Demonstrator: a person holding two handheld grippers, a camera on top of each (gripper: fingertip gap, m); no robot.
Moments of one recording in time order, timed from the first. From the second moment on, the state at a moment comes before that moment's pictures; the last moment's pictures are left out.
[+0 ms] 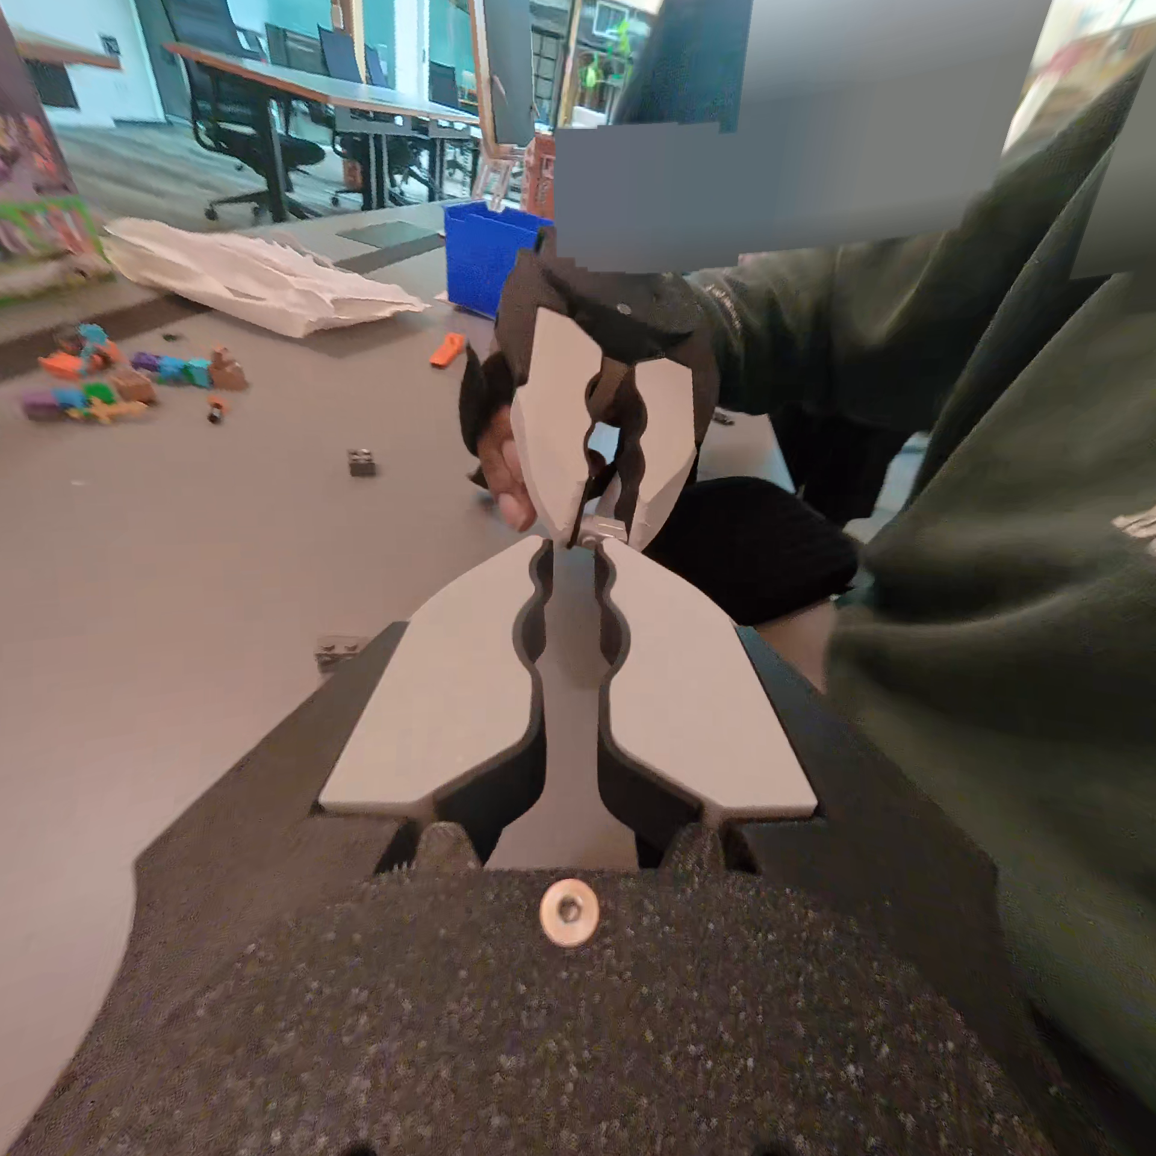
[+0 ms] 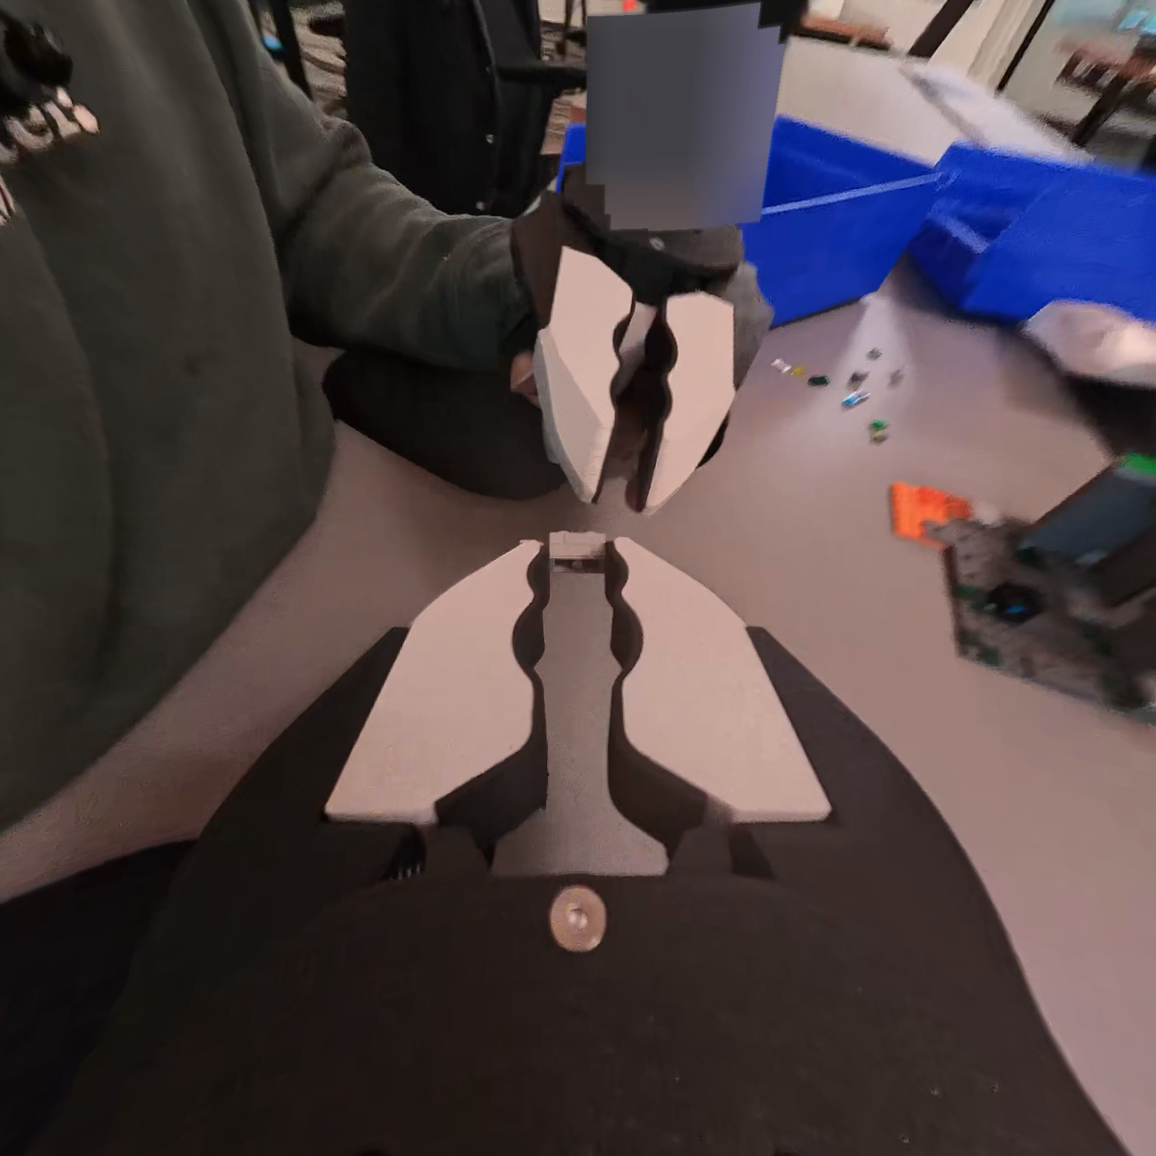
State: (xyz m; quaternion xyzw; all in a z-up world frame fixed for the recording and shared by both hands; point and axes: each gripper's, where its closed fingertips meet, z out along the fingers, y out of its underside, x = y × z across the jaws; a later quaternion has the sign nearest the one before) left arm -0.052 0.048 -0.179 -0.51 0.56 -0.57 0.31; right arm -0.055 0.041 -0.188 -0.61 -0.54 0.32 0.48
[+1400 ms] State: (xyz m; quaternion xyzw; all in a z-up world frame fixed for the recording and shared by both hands) left arm -0.042 0.077 -0.191 -0.65 0.39 -0.63 0.18; right arm -0.052 0.083 -0.192 -0.56 -0.61 -0.10 0.54
